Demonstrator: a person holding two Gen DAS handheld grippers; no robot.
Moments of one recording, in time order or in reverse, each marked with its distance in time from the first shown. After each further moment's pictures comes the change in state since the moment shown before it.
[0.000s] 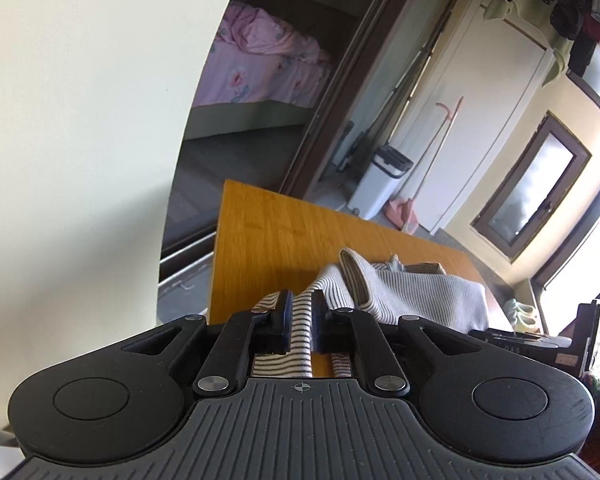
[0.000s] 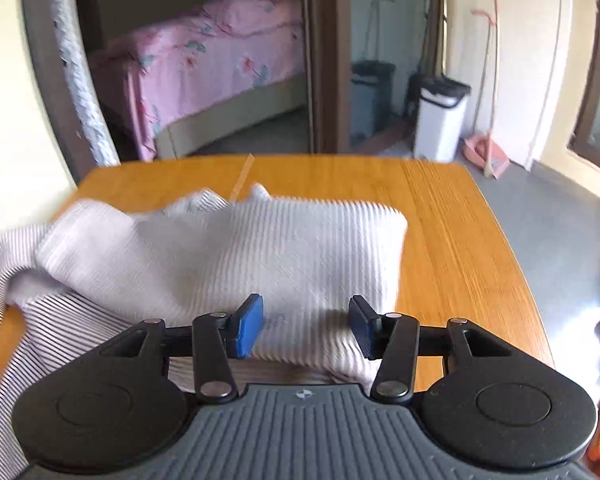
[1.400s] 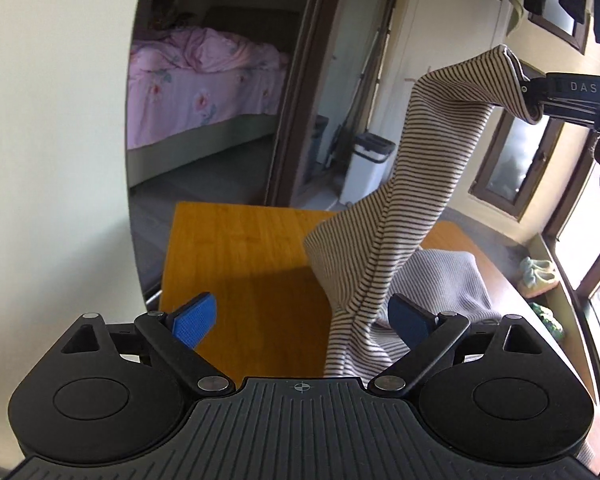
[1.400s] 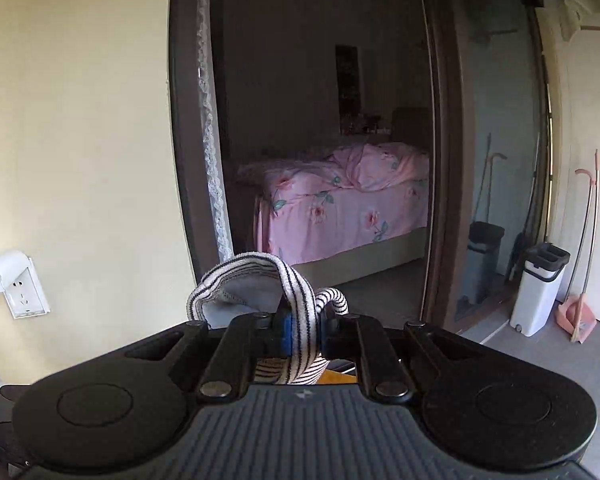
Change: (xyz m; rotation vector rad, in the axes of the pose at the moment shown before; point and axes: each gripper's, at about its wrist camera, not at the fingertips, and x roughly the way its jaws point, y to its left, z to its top) left arm 0.026 -0.079 -0.014 0.215 -0.006 0.003; right arm -0.124 0.050 0.136 -0.161 -0.375 0.336
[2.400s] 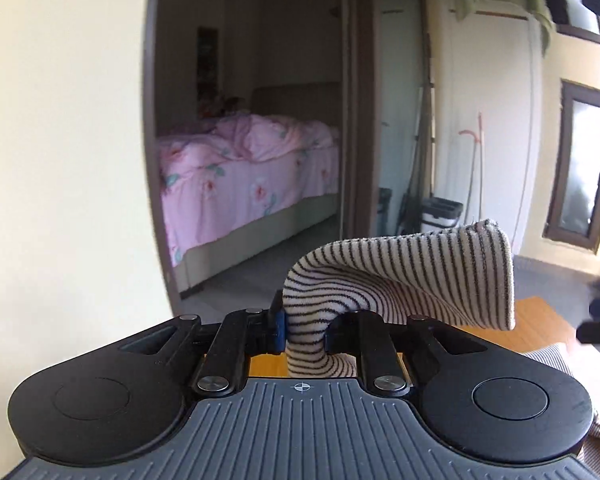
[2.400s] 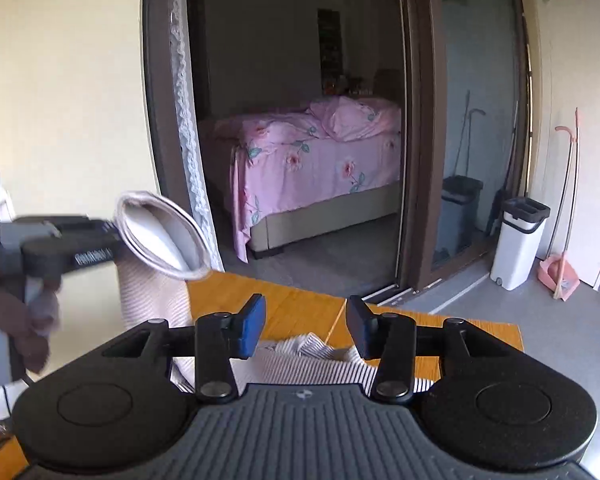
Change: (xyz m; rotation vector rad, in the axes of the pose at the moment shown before) left arm 0.046 0.002 0.060 0.044 -0.229 0.275; right arm 0.005 -0.016 -0.096 -0.021 0.134 -0.061
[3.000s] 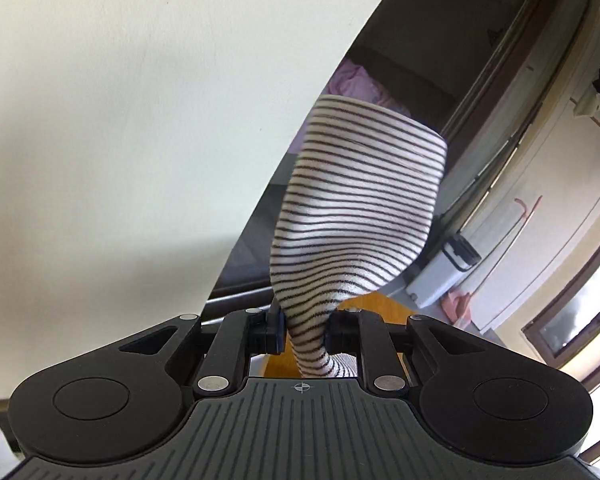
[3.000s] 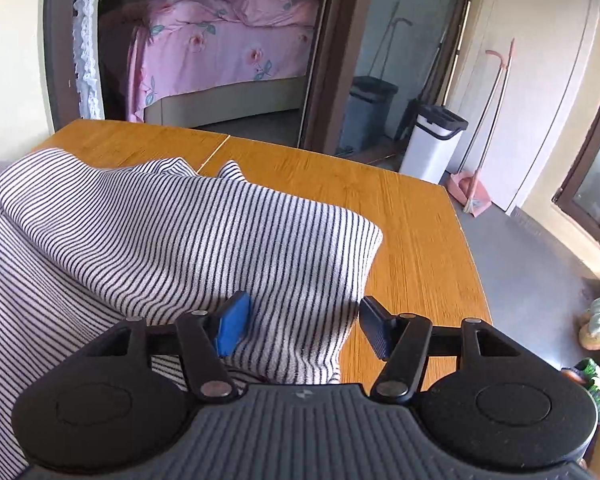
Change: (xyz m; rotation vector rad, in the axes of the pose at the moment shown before) left arm 0.016 0.118 -0.048 -0.494 0.110 -0.034; right arm 0.063 -0.028 -0.082 0.049 0.229 -0.279
